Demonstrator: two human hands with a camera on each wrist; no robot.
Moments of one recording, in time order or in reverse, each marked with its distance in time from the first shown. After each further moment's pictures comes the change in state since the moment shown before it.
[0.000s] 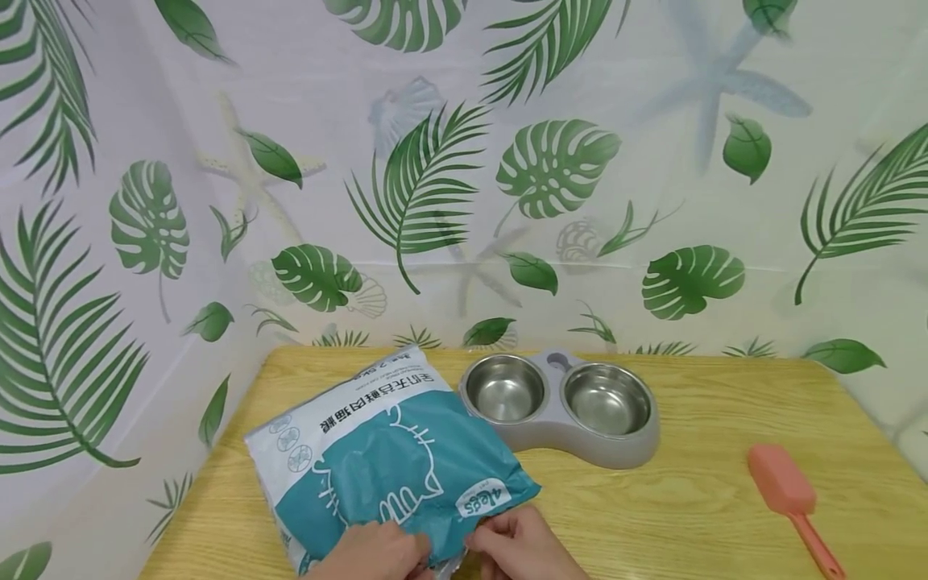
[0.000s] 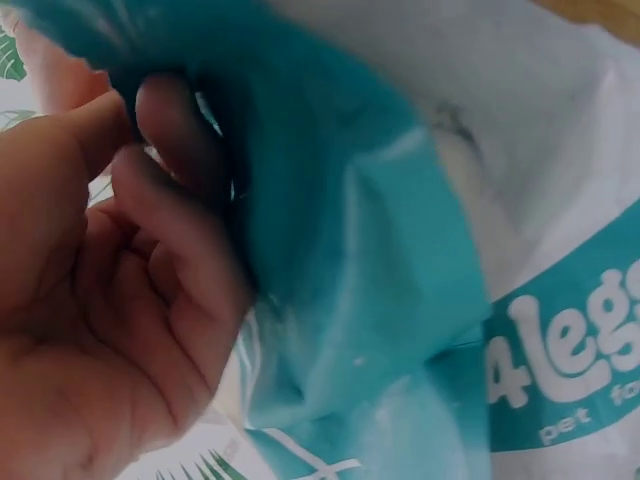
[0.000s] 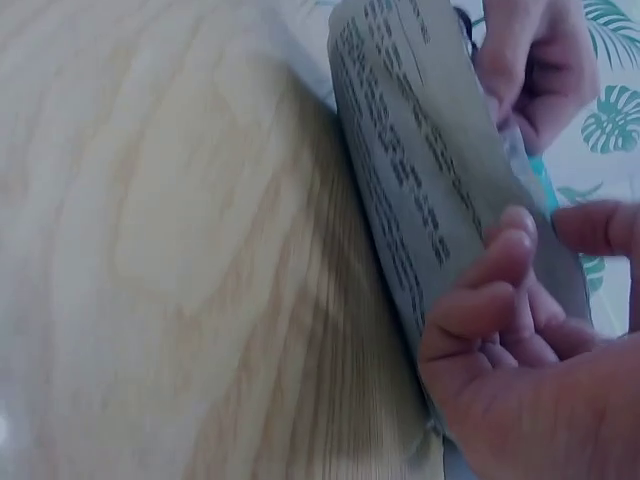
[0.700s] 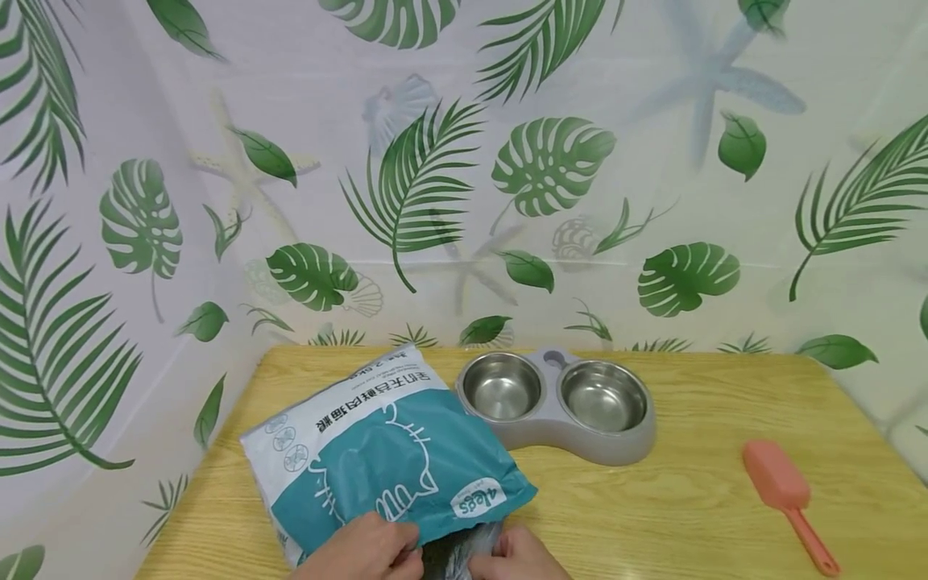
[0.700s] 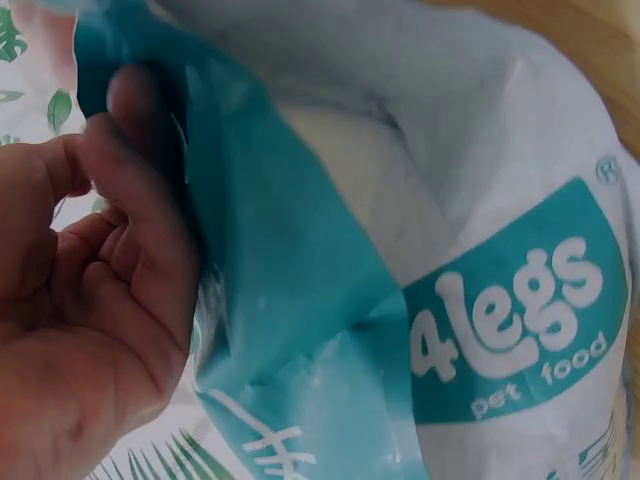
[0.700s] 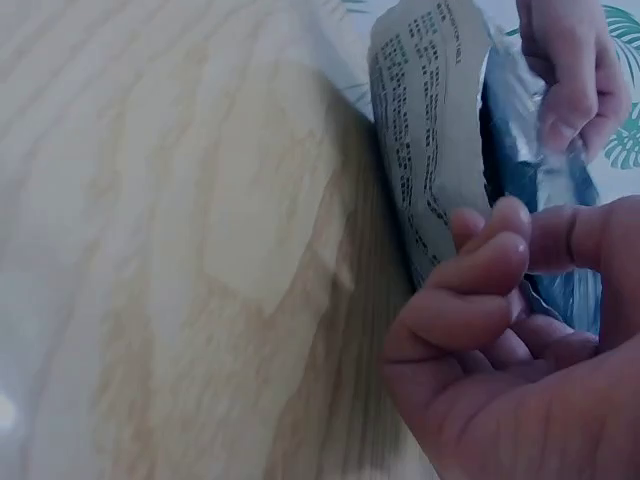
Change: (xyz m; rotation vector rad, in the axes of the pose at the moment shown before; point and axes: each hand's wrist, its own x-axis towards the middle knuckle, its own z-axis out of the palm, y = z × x) left_hand -0.003 -0.015 -0.004 -0.262 0.087 0.137; right_hand -0.006 0.014 0.008 -0.113 0.019 0.067
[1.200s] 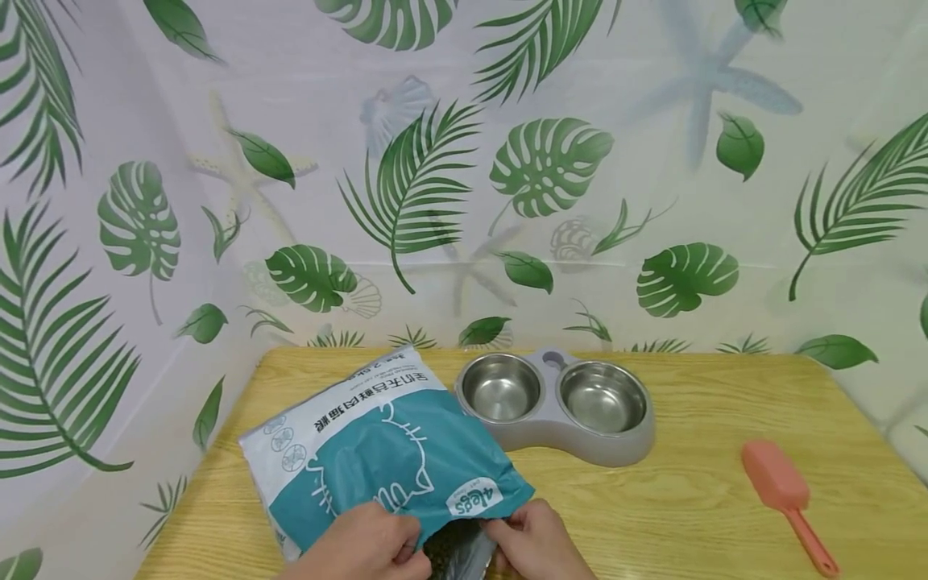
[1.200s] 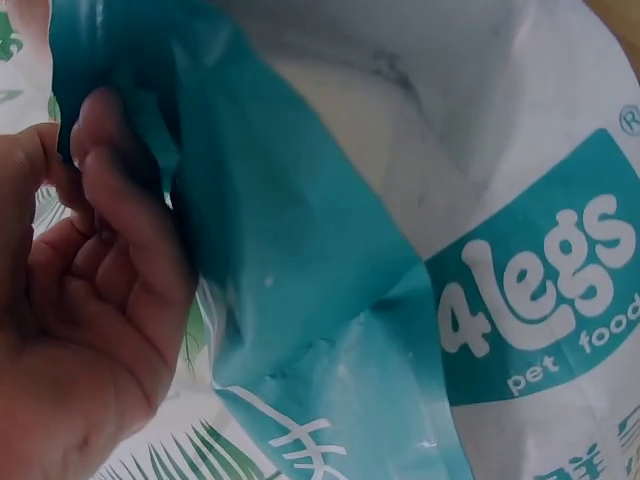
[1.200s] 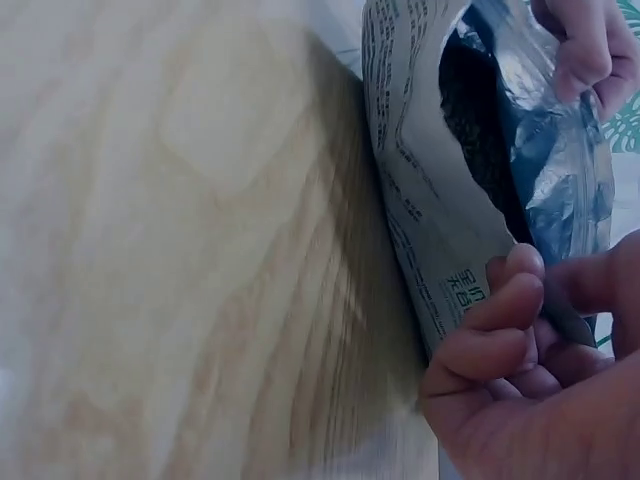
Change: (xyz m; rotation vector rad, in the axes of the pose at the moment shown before) left_hand 0.002 0.012 -0.009 0.096 0.062 0.038; right_hand 0.005 -0.004 -0.019 -0.045 0.162 -0.059
